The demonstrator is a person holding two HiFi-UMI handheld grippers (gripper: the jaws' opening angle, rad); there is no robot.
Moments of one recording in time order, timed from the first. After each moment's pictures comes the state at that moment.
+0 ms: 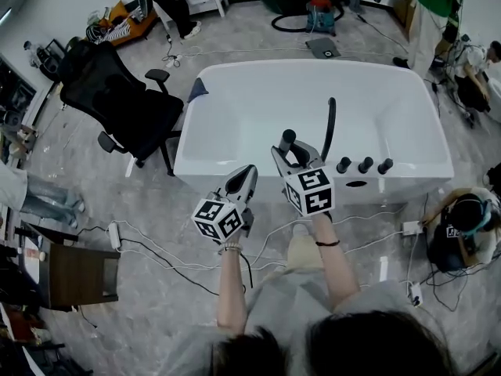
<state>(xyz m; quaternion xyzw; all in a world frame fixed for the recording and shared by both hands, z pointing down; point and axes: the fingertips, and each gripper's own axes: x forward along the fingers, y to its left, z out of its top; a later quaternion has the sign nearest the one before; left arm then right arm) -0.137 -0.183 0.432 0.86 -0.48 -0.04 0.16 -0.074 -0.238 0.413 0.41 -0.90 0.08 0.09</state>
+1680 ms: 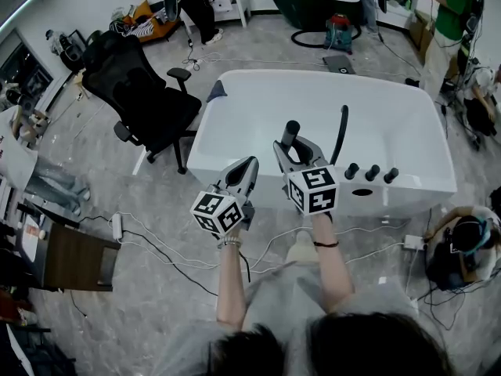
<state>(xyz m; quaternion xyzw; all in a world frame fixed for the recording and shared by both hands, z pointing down) -0.169 -0.142 0.385 0.86 -0.50 -0.08 0.10 -0.107 -0.191 0.364 0.39 -0.92 0.06 0.03</state>
